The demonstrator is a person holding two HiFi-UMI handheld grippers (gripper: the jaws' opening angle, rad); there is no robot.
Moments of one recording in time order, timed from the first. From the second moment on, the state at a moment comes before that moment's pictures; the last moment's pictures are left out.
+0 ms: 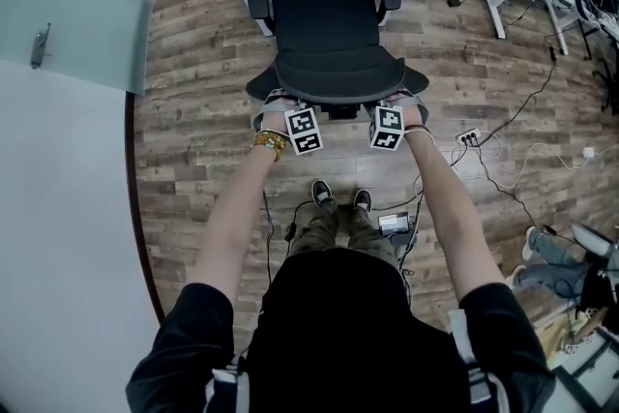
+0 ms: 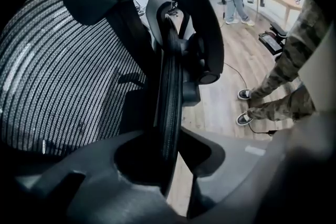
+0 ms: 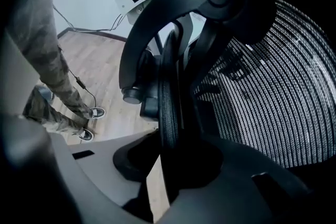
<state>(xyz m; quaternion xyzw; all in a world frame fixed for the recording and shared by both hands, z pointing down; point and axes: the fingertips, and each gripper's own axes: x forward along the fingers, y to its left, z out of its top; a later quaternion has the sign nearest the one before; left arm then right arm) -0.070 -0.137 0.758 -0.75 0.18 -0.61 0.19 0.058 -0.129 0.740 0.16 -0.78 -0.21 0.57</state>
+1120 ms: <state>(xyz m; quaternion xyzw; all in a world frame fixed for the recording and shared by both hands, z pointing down) -0.056 -0.069 0.759 -0.74 0.19 -0.62 0.17 0.075 -0.064 0.743 0.15 -0.78 -0.22 0.56</state>
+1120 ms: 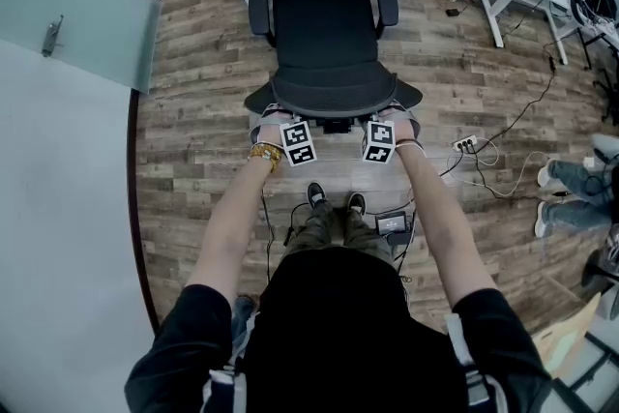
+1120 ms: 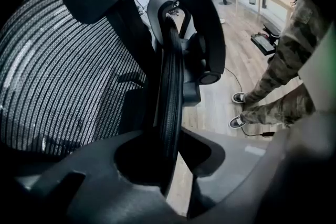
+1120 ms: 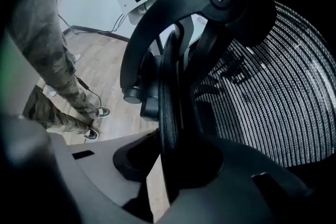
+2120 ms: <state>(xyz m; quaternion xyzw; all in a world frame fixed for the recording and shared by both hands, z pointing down) -0.049 -0.043 0.759 -0.74 0.20 -0.62 0.17 0.083 -0.042 0.743 0.15 -0.78 -0.23 0.56</state>
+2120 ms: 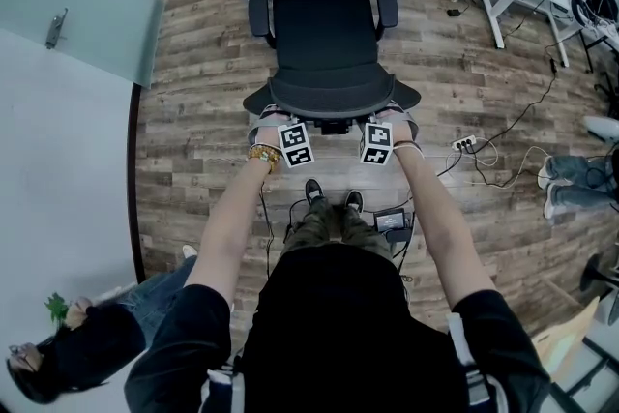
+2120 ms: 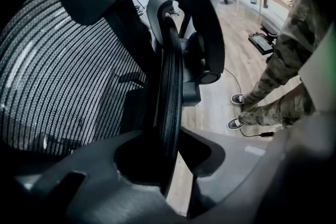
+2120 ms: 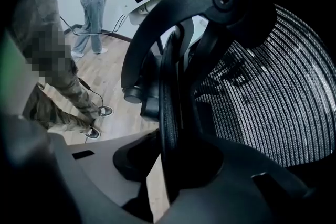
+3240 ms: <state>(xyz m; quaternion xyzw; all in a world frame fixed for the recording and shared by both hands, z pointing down) -0.034 0.012 0.754 -0.73 0.21 -0.62 0.17 0.098 0.011 0.736 0.13 -0.78 -0.25 0.56</state>
